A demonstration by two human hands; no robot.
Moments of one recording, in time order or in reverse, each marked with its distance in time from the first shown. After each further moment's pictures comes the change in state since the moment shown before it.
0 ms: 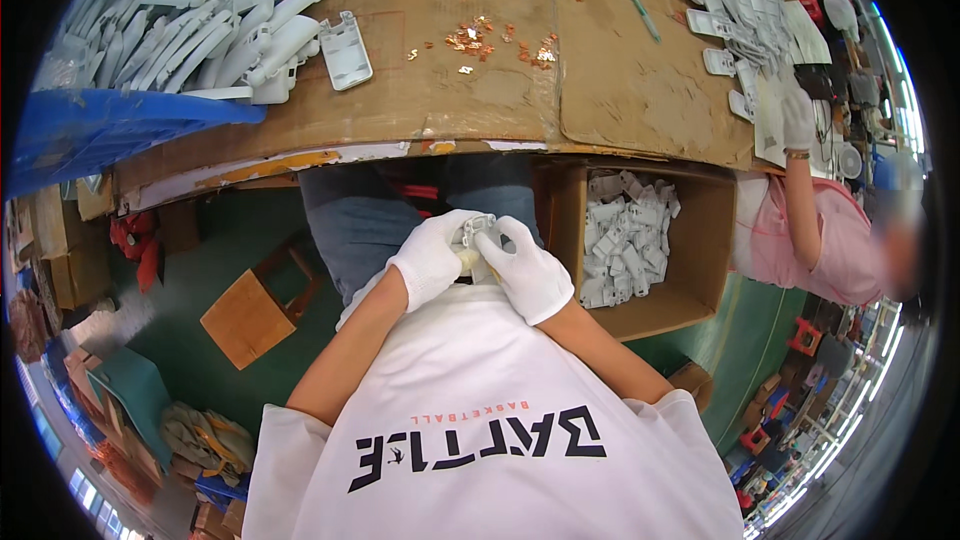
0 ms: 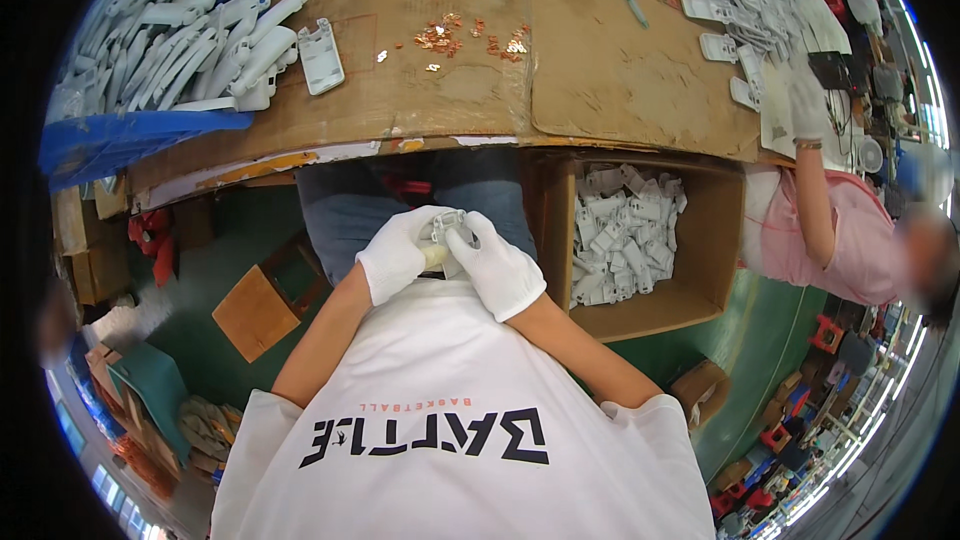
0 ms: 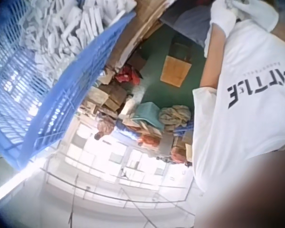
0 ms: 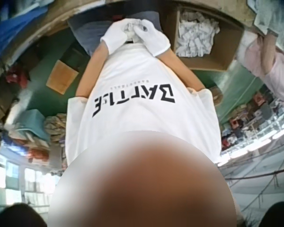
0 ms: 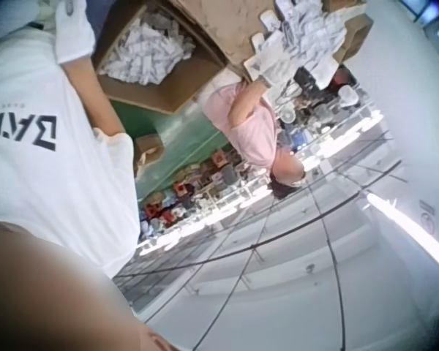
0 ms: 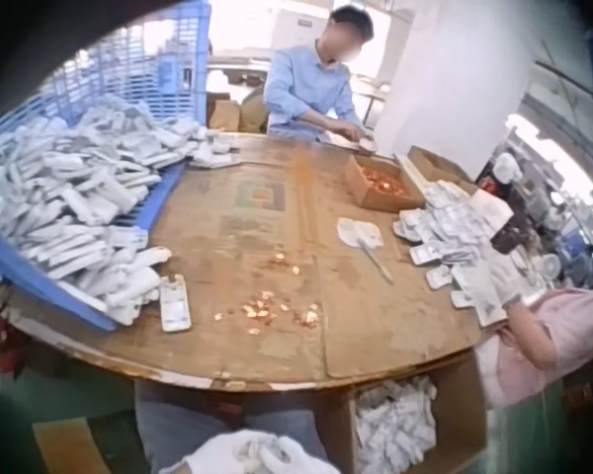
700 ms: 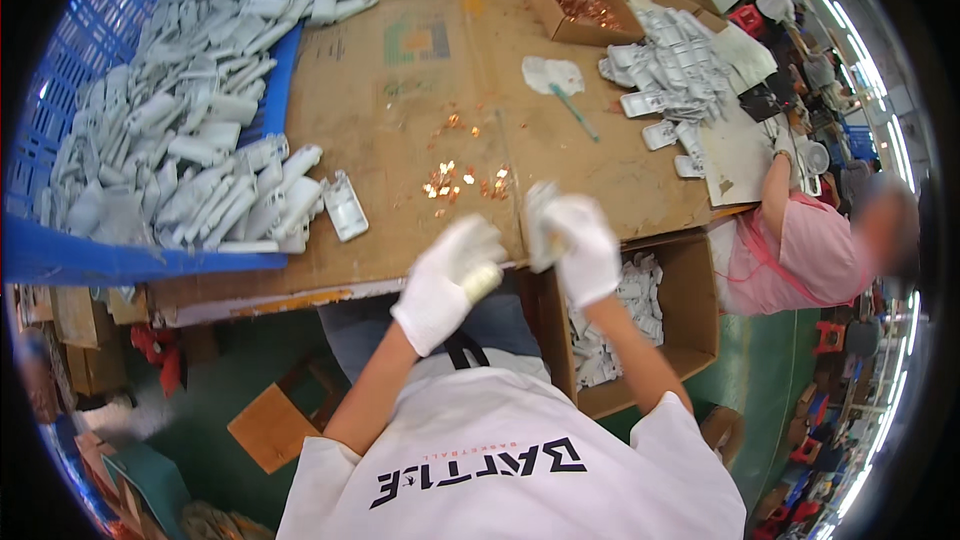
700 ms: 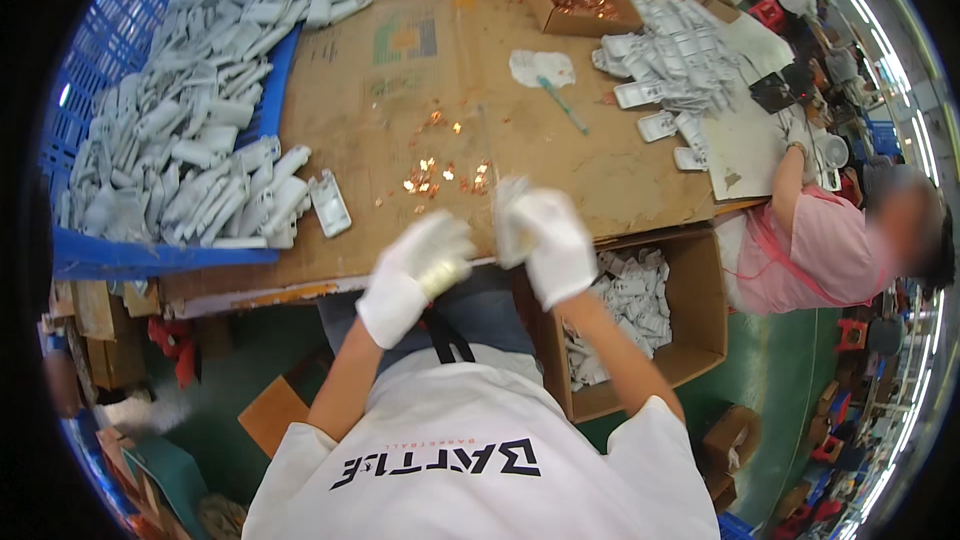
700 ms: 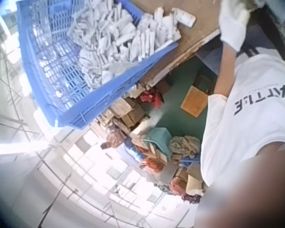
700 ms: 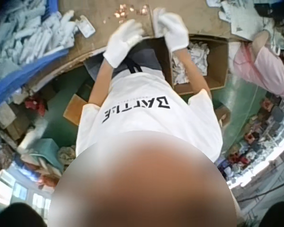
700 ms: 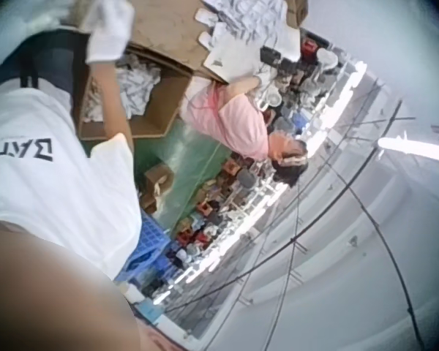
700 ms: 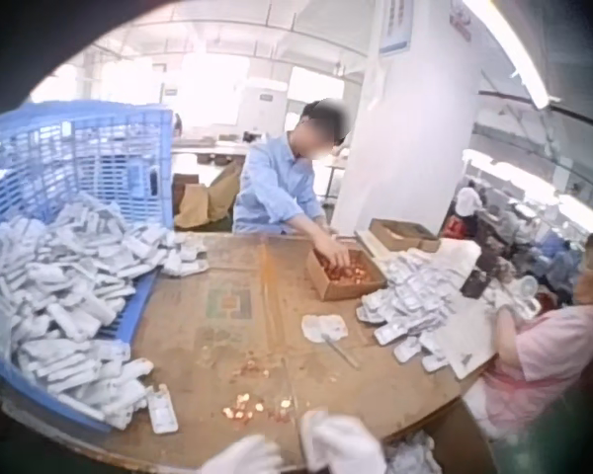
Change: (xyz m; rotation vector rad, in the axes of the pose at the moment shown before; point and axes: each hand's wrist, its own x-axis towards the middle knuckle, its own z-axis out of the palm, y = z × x) left_hand 0.023 0.114 -0.019 -0.397 0.076 0.454; right_hand 0.098 0.059 -0.121 0.157 0.772 -0.159
